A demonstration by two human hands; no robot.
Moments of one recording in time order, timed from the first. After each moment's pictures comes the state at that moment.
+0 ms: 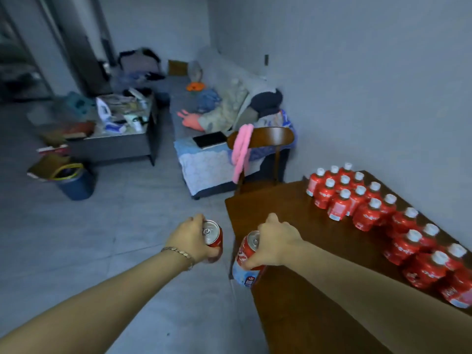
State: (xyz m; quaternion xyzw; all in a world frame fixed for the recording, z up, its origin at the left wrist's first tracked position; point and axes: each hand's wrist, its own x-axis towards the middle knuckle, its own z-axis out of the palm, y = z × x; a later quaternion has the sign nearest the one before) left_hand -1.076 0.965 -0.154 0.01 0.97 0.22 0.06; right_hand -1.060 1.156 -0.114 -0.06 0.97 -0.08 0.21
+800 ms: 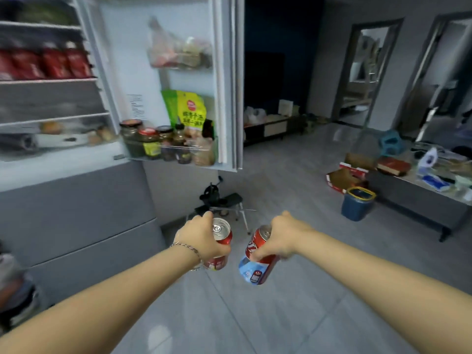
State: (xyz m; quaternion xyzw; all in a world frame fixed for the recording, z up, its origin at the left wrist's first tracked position) left_hand -0.592 0.380 -0.081 -0.53 0.82 0.15 -0.11; right_hand -0.760 0.457 -0.041 -0.55 0.81 -0.01 0.20
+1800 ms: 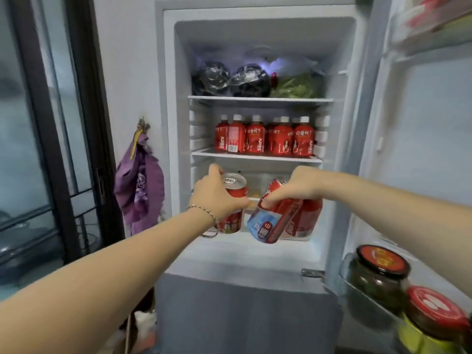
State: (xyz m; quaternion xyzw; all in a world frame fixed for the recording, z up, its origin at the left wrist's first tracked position) left_hand -0.199 -0.069 0.084 -0.70 0.55 0.01 -0.45; right_hand -0.370 -0.116 0.147 -0.83 0.54 -0.09 0.13
